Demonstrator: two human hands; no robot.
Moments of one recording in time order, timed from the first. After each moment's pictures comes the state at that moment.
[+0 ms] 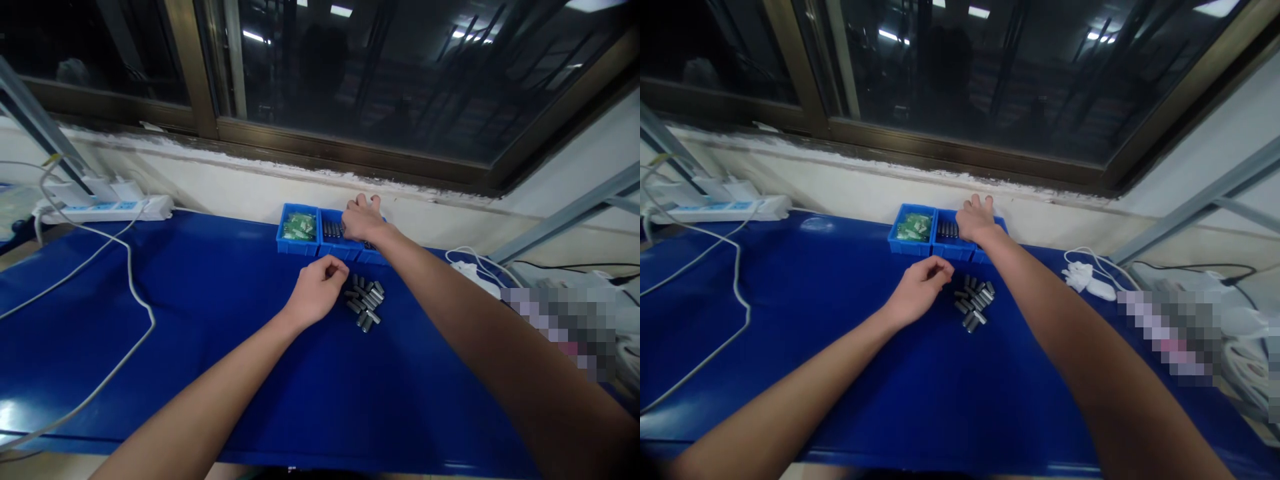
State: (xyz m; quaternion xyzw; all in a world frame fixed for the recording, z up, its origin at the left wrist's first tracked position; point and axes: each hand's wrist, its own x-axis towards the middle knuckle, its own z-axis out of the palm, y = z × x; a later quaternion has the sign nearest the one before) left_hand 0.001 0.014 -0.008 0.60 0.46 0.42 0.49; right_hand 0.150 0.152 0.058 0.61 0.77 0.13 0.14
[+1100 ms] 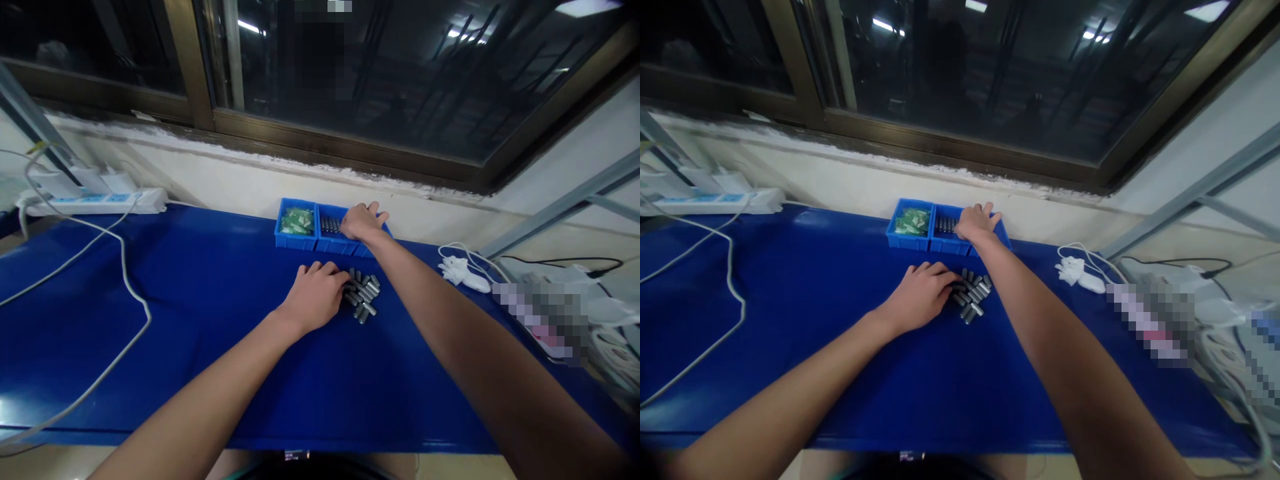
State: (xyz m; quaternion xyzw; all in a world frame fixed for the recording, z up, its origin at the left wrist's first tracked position) left_hand -0.005 -0.001 -0.010 0.88 0.44 0.15 0.14; right_hand 0.148 0.154 0.033 0.77 0.63 0.01 -0.01
